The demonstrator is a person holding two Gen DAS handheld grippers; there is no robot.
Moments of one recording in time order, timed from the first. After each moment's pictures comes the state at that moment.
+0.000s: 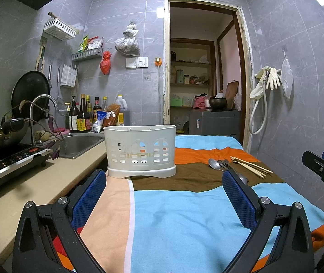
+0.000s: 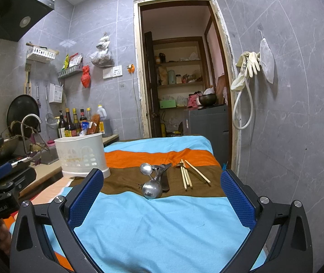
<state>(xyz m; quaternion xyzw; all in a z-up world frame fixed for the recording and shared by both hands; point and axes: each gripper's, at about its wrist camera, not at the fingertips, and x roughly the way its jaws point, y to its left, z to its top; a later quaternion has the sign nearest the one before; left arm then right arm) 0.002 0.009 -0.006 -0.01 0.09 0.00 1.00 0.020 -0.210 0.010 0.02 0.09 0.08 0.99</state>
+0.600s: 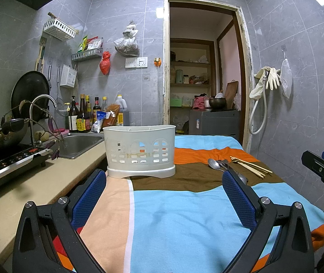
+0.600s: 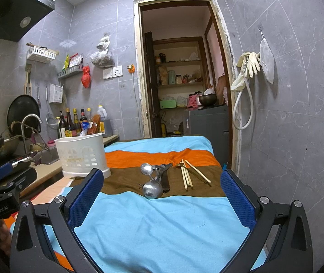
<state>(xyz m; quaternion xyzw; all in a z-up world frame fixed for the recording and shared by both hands) 0.002 0.010 -0.008 -0.01 0.10 0.00 1.00 0.020 -0.210 0.010 0.02 0.09 0.08 0.99</state>
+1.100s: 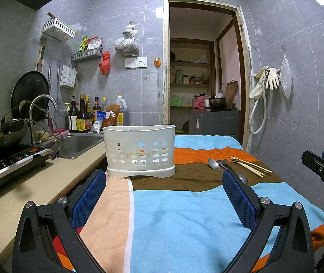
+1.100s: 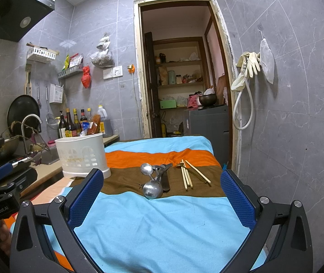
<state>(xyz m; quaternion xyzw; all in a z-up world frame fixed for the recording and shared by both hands) 0.002 0.009 -0.008 -0.01 0.10 0.00 1.00 0.020 -0.210 0.009 0.02 0.09 0.08 0.99</state>
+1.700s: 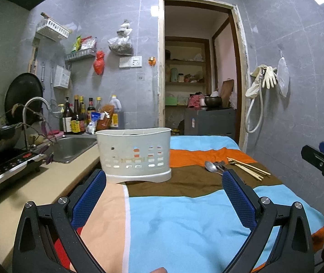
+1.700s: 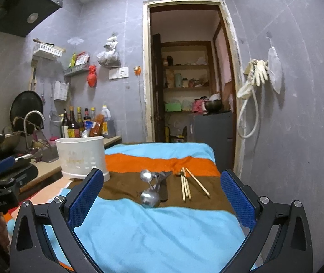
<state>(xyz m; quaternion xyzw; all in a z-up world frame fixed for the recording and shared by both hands) 0.014 0.001 0.001 0.00 0.10 -0.02 0.99 0.036 -0.214 0.027 -0.01 0.08 0.11 0.99</state>
